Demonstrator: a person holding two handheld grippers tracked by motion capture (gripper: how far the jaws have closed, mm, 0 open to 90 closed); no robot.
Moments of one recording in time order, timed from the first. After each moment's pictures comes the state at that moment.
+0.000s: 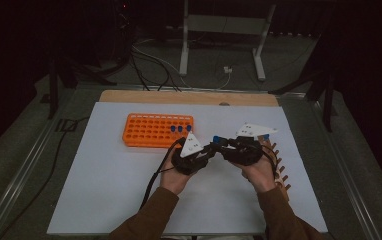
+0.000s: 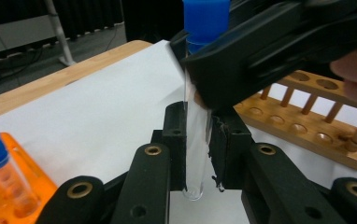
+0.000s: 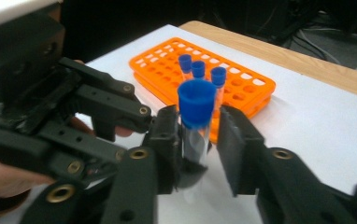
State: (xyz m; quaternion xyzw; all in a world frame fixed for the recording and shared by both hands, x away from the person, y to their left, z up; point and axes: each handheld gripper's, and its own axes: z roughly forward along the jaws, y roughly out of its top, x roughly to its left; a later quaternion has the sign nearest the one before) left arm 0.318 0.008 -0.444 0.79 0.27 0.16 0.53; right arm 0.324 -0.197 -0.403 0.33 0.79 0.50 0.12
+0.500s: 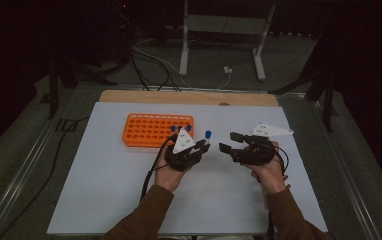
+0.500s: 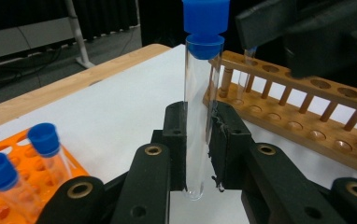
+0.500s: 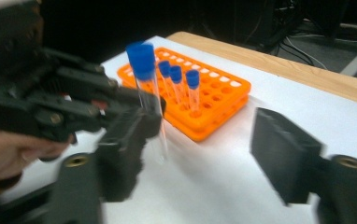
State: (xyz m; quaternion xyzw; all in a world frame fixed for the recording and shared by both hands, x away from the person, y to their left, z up) left arm 0.322 0.026 -0.438 0.78 0.29 0.18 0.53; right arm 0.323 -0.226 -0.403 0.35 0.77 0.52 0.13
